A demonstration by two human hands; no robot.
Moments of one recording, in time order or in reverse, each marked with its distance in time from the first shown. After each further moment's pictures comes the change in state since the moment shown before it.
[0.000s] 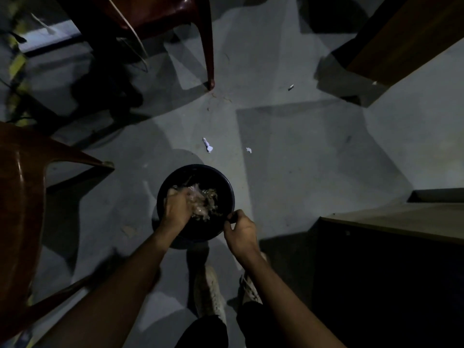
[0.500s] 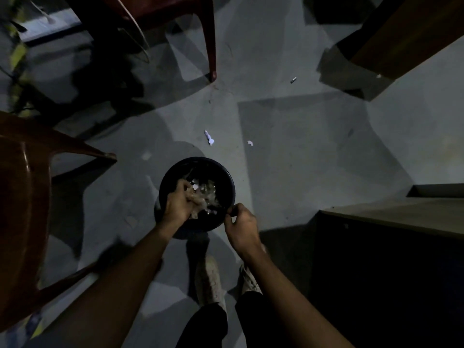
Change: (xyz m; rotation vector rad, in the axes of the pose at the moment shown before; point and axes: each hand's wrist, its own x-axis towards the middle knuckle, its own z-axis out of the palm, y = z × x) left_hand -0.019 0.006 -0.007 -0.243 -0.080 -0.115; right_hand -0.012 -0.004 -0.007 -0.054 0.006 -0.075
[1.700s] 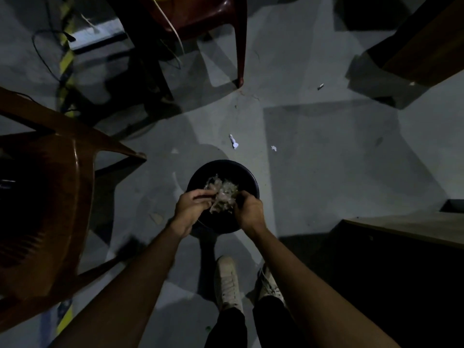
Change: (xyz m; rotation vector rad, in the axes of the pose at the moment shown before) left_hand -0.038 0.000 -0.052 -0.571 -0.094 -0.153; right_hand 0.034 -0.059 0.018 -0.034 -0.129 0.014
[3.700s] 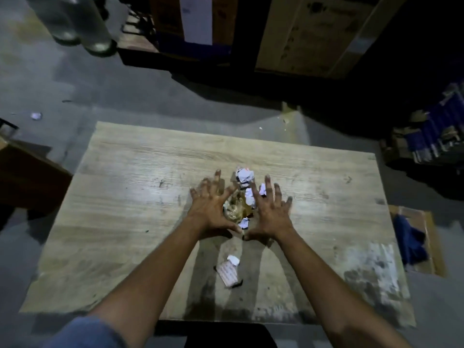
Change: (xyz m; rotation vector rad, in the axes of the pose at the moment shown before) left_hand -0.611 0.199 0.786 1.803 -1.173 1.455; right_hand -0.624 0.459 -0.567 0.021 0.731 0.727
